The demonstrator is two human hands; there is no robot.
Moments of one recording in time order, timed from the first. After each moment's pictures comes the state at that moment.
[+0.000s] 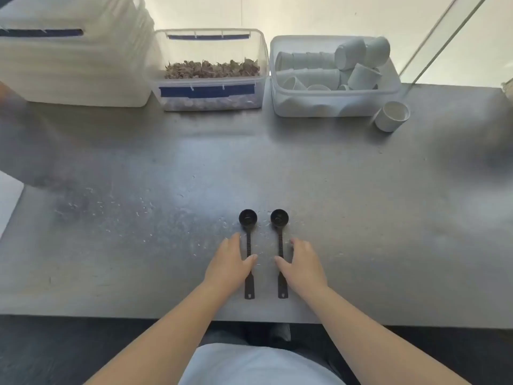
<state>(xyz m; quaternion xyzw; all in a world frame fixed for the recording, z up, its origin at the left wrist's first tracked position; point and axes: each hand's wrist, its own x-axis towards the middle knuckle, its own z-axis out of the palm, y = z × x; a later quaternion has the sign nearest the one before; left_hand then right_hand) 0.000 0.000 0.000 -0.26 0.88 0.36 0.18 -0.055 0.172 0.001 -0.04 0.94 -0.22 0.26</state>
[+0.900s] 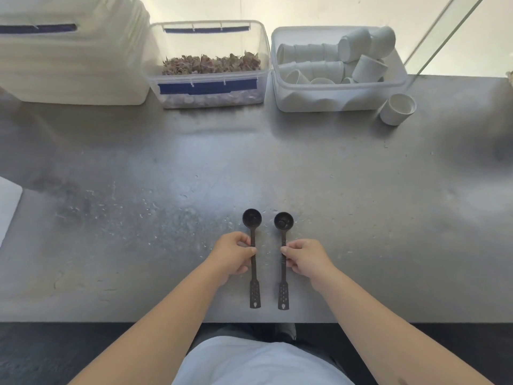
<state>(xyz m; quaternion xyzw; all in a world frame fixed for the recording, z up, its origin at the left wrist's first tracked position) -0.022 -0.026 0.027 -0.38 0.67 0.59 0.24 -0.076 0.154 0.008 0.18 0.76 -0.48 0.39</state>
